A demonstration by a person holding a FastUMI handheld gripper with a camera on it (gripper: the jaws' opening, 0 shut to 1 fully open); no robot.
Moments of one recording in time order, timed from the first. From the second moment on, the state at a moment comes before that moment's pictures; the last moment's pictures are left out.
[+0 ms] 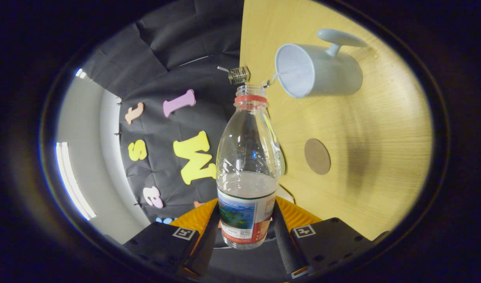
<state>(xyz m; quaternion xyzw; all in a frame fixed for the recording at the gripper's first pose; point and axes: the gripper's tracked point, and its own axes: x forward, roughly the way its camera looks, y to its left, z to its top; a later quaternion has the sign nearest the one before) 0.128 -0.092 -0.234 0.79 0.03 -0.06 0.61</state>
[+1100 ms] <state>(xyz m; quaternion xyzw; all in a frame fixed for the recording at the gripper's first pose) 0.130 -0.104 -0.212 0.85 0.00 -0.06 0.52</state>
